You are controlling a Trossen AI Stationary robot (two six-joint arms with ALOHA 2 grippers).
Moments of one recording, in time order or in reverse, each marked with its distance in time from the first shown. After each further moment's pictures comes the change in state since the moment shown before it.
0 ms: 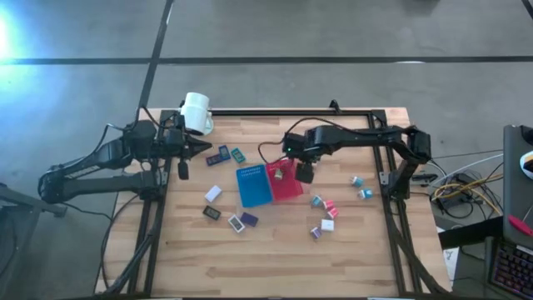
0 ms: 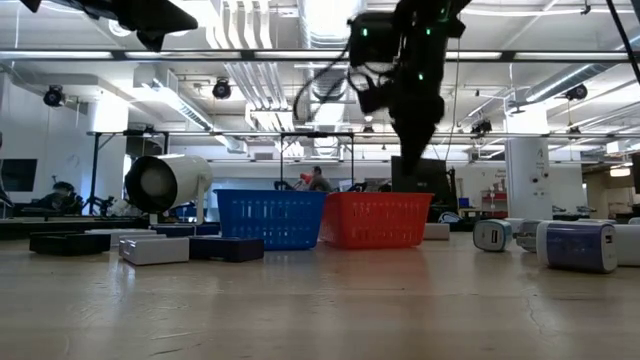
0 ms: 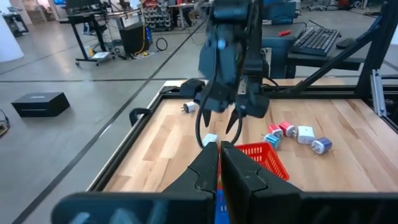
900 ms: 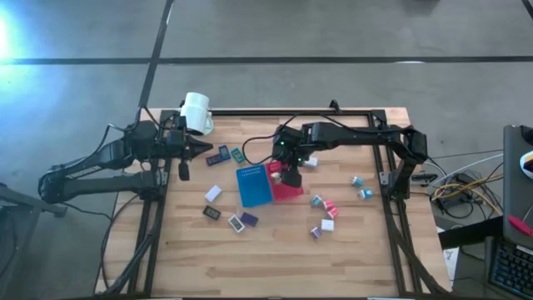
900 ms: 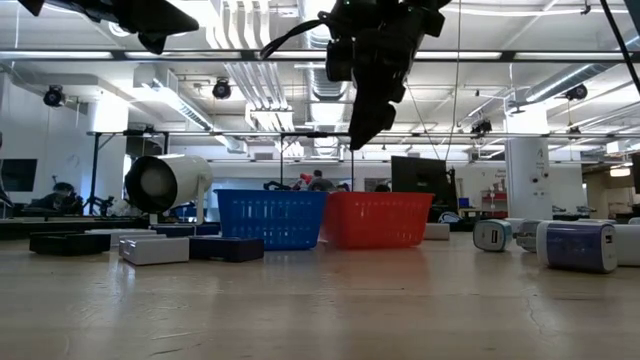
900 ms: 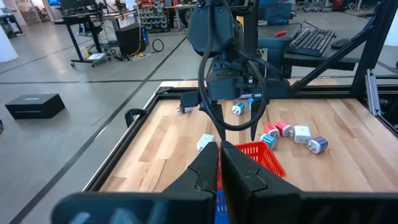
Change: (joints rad) left arm 0.000 0.000 -0.020 0.018 0.018 0.000; right arm 0.009 0.048 0.116 0.147 -0.369 -0.047
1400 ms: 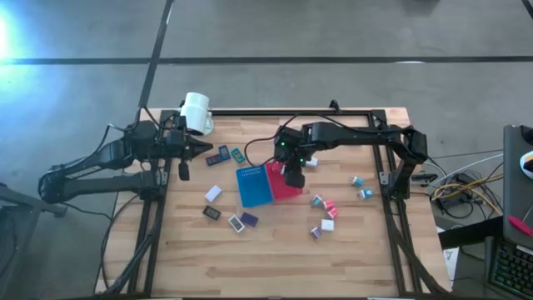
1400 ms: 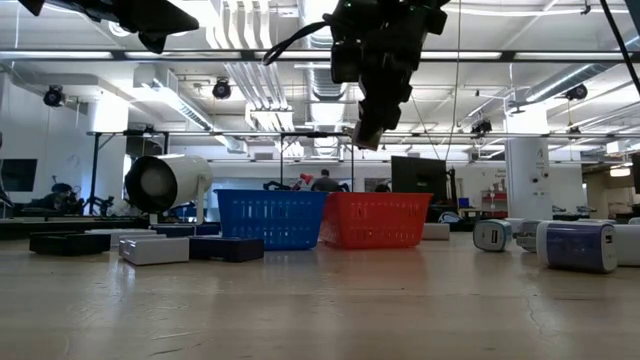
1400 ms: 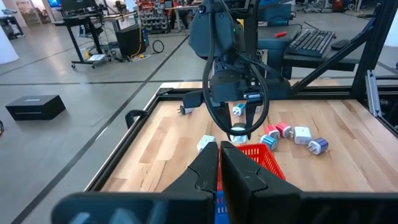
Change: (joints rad) left arm 0.000 0.000 0.000 0.007 0.000 0.000; right arm 0.000 0.000 0.009 -0.061 -0.001 -0.028
